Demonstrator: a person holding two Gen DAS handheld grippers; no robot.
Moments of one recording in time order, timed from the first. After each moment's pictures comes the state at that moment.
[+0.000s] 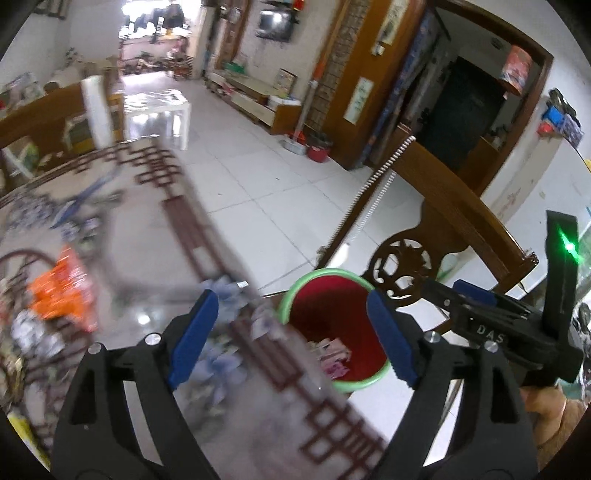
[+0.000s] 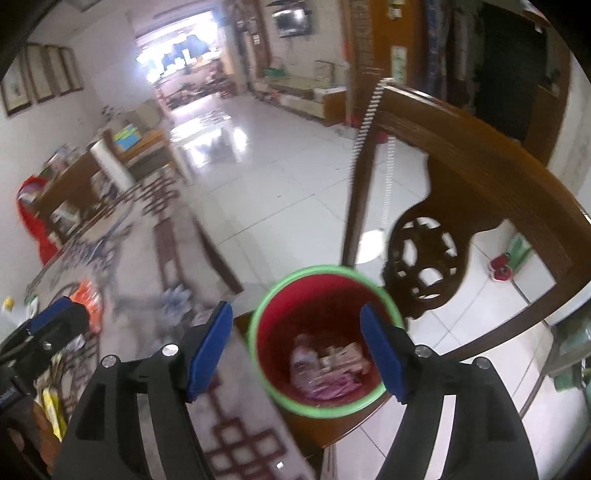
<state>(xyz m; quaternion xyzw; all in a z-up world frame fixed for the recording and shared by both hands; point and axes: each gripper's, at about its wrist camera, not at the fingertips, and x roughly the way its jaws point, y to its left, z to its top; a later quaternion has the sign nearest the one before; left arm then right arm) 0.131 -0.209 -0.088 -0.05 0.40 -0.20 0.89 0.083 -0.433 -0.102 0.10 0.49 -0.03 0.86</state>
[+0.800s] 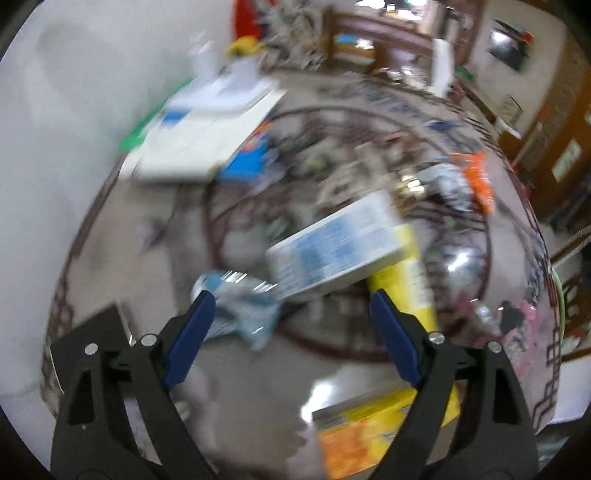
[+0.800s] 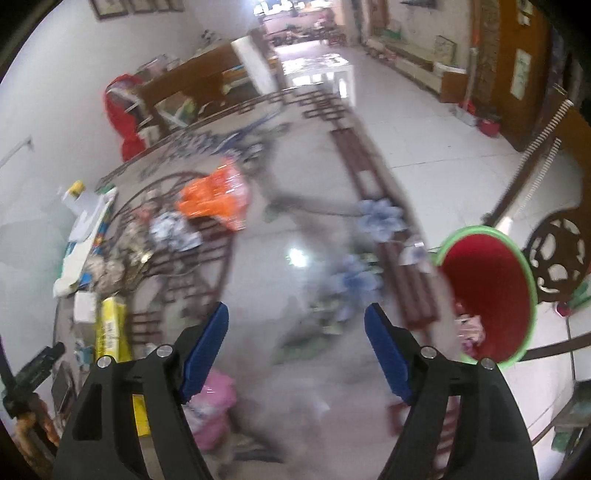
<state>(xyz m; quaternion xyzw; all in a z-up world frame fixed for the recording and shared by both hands) -0.067 0.171 -0.159 -0.15 0.48 0.20 0.84 0.064 -0.210 -0.124 0.04 0.56 0.16 0.82</state>
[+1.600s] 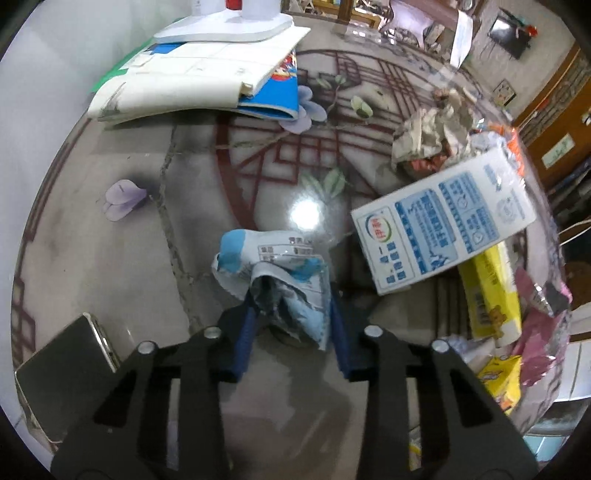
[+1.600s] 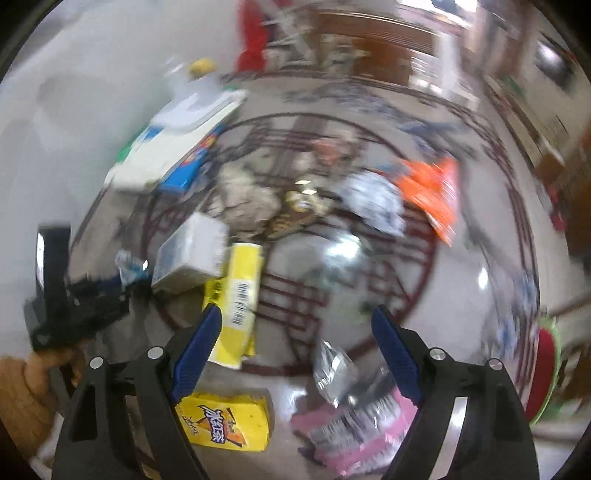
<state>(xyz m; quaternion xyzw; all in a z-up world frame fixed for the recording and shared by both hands) -0.058 0.232 -0.229 -0.18 0.53 0.14 0.82 0.013 0.020 -0.119 -0.15 0.55 0.32 0.75</state>
